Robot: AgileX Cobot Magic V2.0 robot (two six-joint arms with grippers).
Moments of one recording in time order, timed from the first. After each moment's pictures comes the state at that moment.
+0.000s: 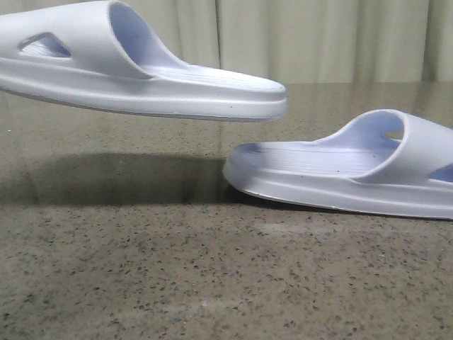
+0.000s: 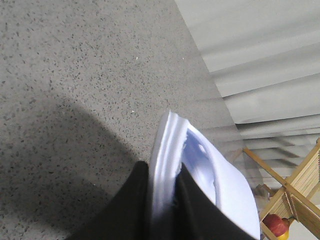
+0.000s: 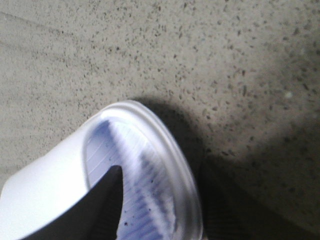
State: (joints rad) left arm -0.19 0.87 -0.49 -1.43 0.44 0.33; right arm 0.04 0.91 -0.38 0.67 0.35 0.25
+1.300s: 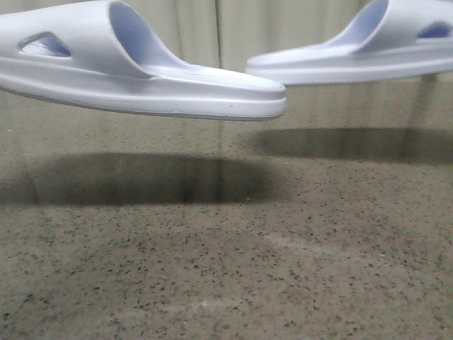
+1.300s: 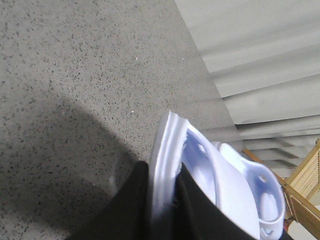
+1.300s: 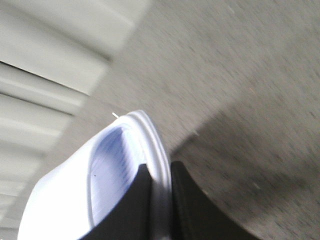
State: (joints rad) left arm -0.19 0.87 -0.49 -1.43 0.44 0.33; right arm 0.04 0.90 -0.58 0.66 0.16 0.21
